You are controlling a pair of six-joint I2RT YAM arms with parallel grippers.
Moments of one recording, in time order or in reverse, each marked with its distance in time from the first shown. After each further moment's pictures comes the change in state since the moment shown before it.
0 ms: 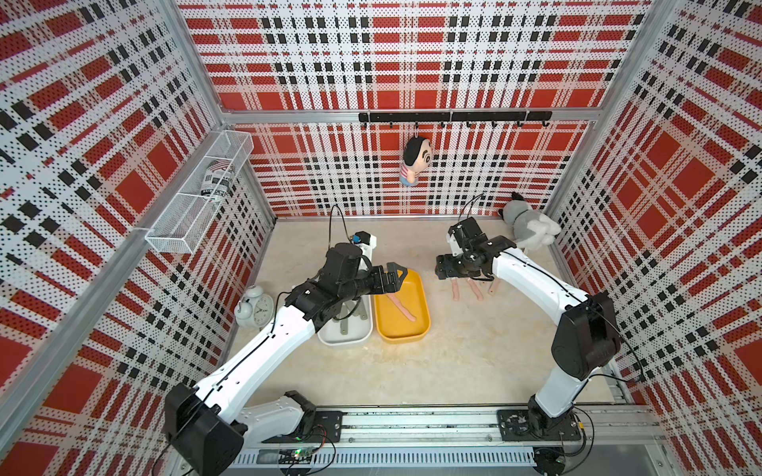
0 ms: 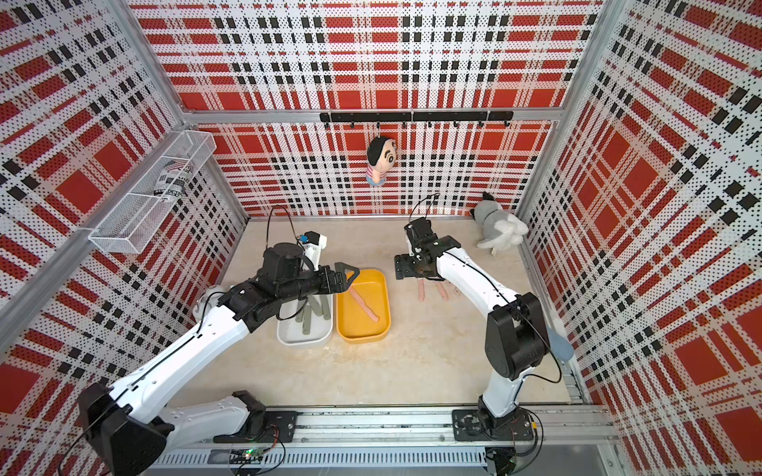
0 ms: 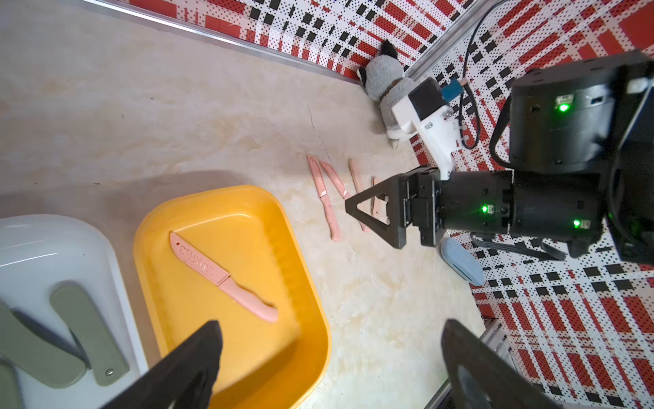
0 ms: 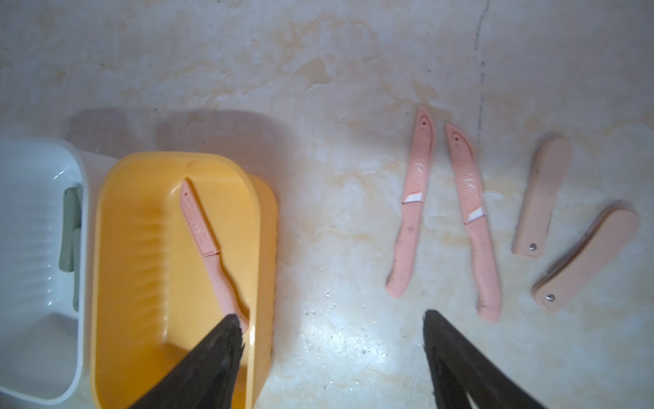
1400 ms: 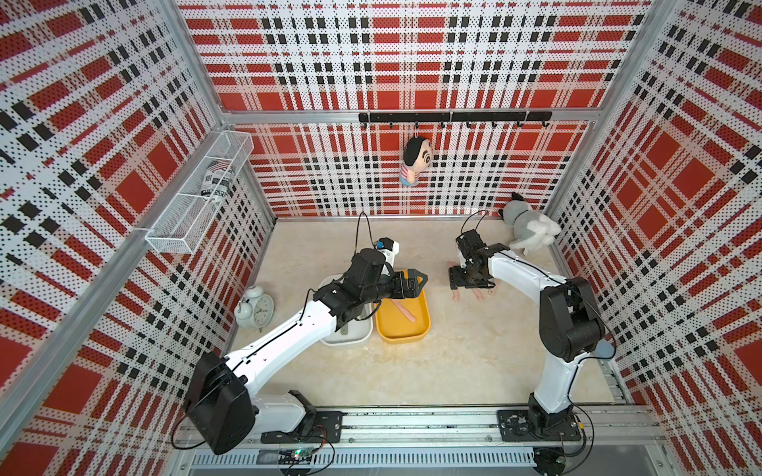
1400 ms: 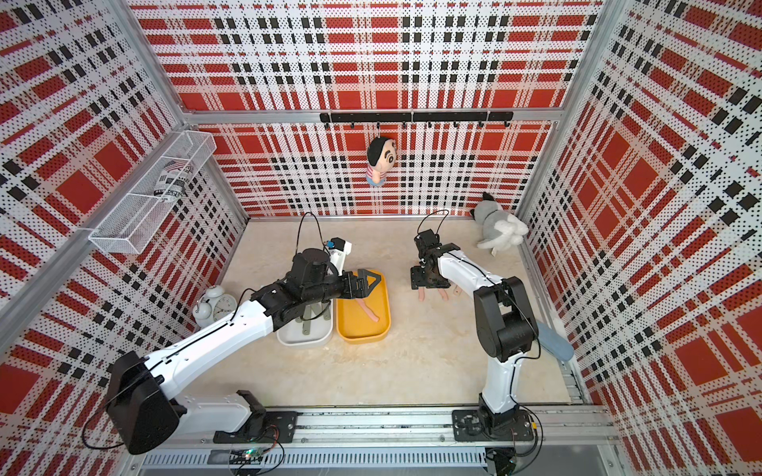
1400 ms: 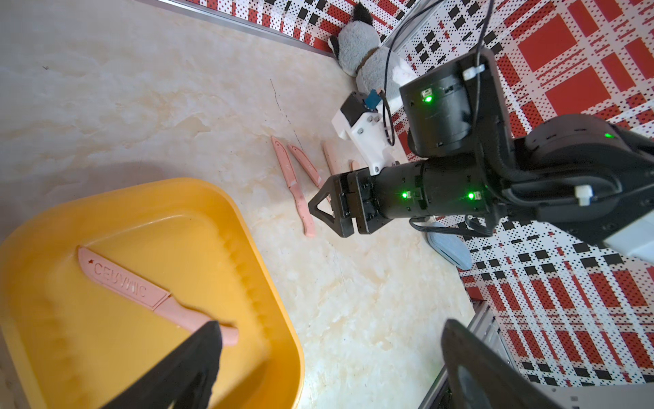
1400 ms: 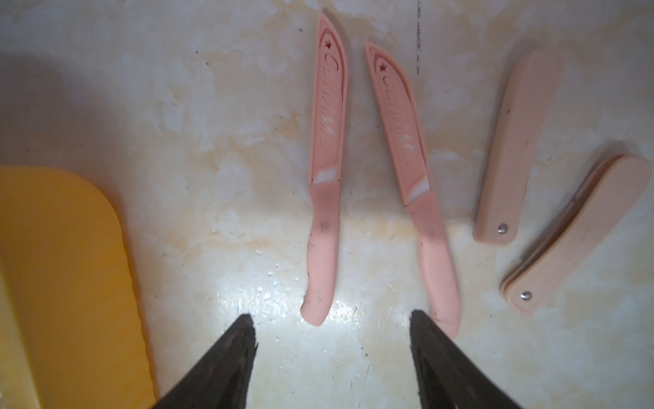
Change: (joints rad) left arm -0.094 0.117 -0.052 0.186 0.007 -0.031; right arm -0.072 0.150 -0.072 0.036 0.067 -0.024
